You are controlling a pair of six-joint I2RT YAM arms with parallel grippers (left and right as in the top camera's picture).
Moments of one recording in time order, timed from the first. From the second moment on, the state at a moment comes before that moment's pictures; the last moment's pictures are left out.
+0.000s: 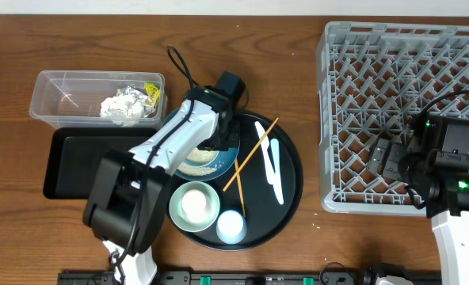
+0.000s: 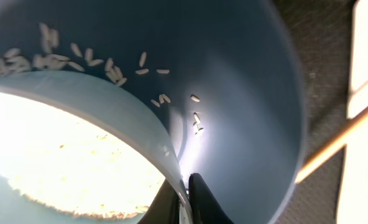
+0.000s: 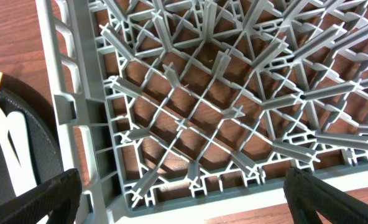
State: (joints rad) left arm -0.47 1.91 1.37 -0.93 0.02 -0.43; right arm -0.12 1.05 0.98 -0.96 0.01 0.18
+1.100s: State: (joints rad) left arm -0.08 1.48 1.37 -1.05 0.35 -0.35; right arm -0.12 1.05 0.98 -0.96 0.02 0.17
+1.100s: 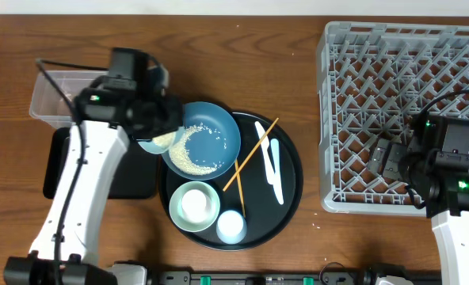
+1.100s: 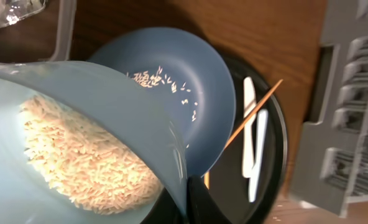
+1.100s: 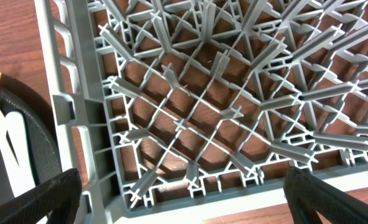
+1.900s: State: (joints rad) left arm 0.60 1.49 0.98 -0.73 1.22 -0.12; right arm -0.12 1.05 0.98 -0.96 0.02 0.17
